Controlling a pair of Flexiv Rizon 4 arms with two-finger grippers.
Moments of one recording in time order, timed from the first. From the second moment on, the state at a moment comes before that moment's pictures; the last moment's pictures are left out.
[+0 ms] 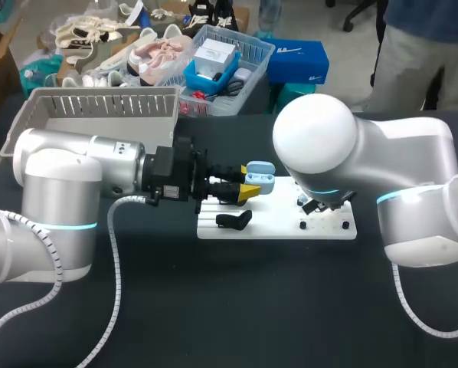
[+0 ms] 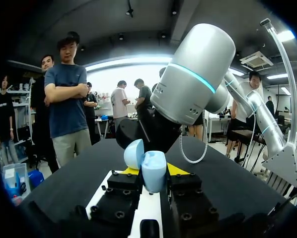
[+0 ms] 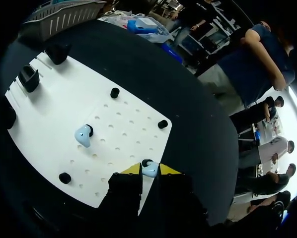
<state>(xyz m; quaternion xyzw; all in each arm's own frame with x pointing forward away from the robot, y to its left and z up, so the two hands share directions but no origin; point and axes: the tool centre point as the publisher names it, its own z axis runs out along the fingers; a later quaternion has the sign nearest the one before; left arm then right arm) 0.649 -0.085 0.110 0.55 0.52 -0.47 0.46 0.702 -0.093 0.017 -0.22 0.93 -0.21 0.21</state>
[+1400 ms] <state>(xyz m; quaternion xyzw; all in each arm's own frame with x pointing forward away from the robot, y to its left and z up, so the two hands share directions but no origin) 0.649 -0.085 0.110 0.55 0.52 -0.47 0.46 0.621 -0.041 0.189 -0.28 0.93 -0.03 0.24</state>
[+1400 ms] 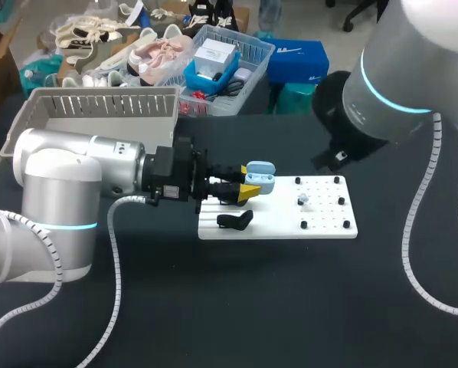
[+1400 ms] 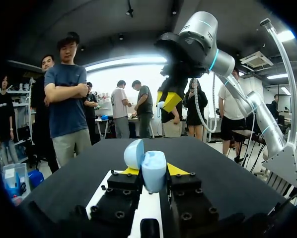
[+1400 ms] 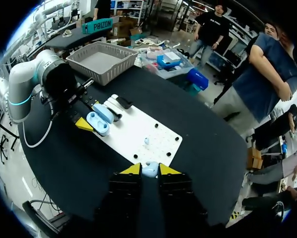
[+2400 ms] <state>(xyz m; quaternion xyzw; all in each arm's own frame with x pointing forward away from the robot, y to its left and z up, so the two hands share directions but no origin) 0.649 -0.085 0.110 0.55 0.52 -0.47 0.46 0.591 0.009 0.204 -0.27 0.94 0.03 0.22</state>
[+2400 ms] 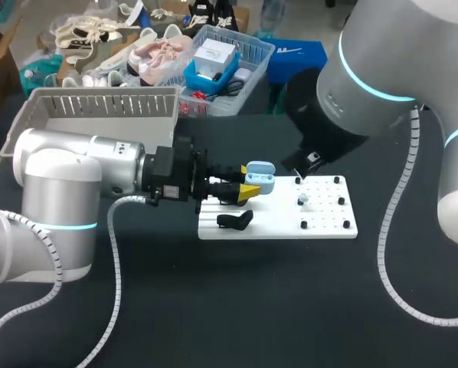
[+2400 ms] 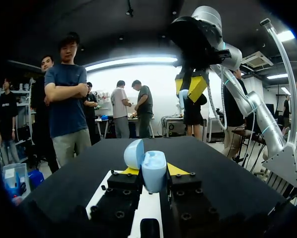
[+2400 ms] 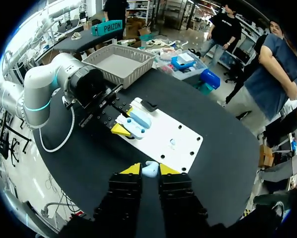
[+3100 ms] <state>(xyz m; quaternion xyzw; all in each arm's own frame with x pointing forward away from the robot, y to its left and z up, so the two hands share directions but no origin) 0.649 -0.085 0.110 0.55 0.52 -0.47 0.46 0.586 0.030 0.211 -0.04 0.97 -0.01 0.24</state>
